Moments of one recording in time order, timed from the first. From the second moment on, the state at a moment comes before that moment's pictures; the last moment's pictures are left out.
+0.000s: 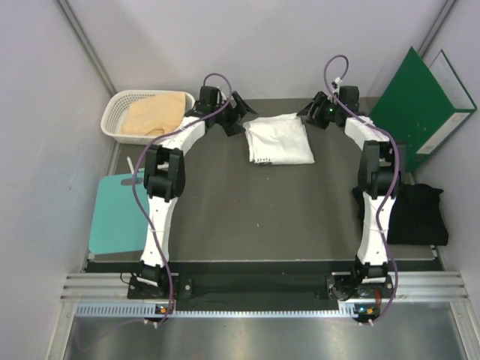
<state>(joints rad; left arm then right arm) -0.27 2.42 2.10 -0.27 0.57 -0.92 0.03 2.28 1.84 -0.12 -0.57 0.59</state>
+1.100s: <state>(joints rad) -0.31 2.38 2.01 -0.23 0.57 -0.87 0.03 2.04 1.39 -0.24 -0.49 0.56</state>
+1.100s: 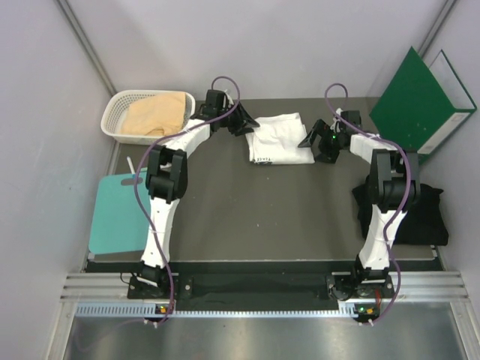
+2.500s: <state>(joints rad) -0.29 2.45 2.10 -0.37 0.40 -0.72 -0.06 1.99 1.34 -0.29 -0.50 0.53</state>
